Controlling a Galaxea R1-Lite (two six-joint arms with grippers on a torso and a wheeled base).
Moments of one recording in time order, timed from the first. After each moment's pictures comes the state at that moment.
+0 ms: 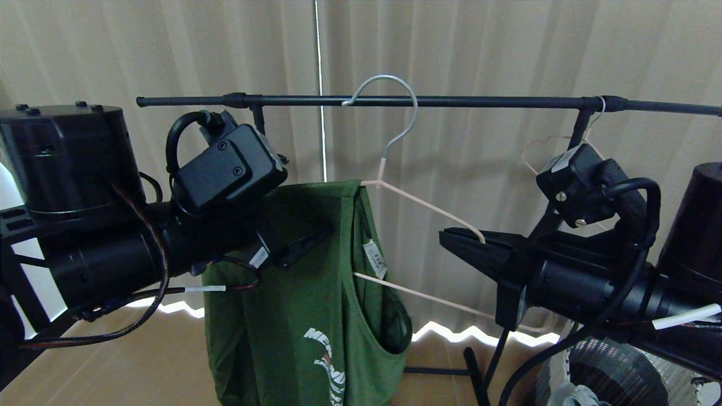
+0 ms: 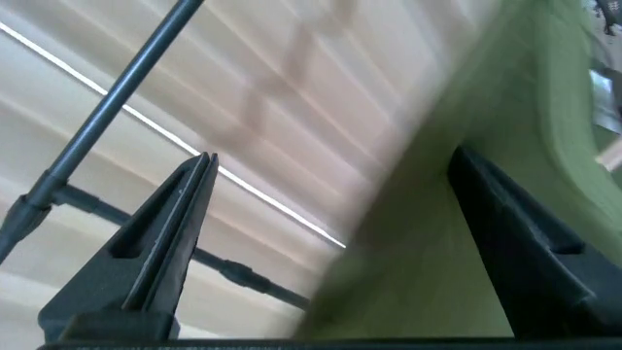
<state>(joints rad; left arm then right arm) -0.56 1.48 -0.84 -0.51 -0.10 0.72 0.79 1.46 -0.69 -0.60 -0.04 -0.06</state>
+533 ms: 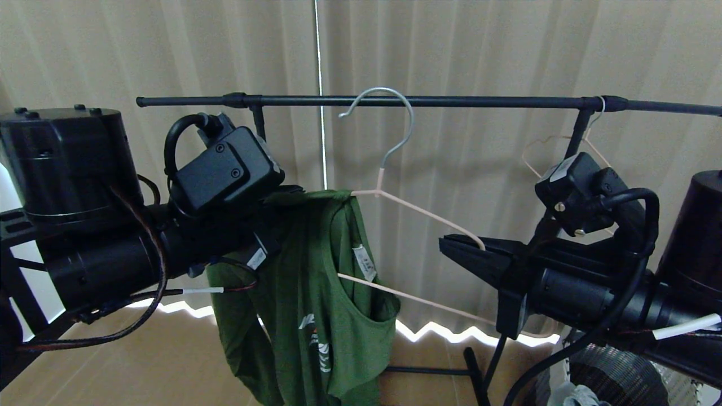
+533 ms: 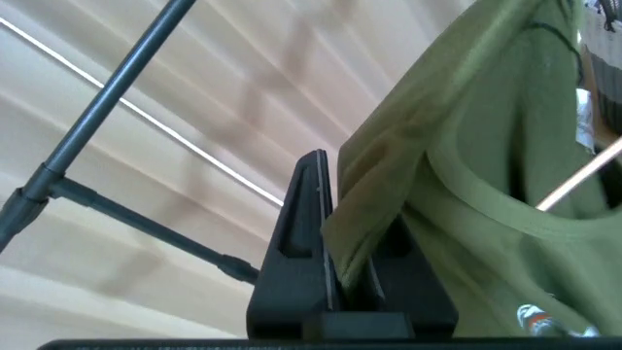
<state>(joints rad) -0.56 1.48 -0.83 -0.51 -0.09 0.72 0.79 1.46 -0.68 -0.60 -0.04 -0.06</state>
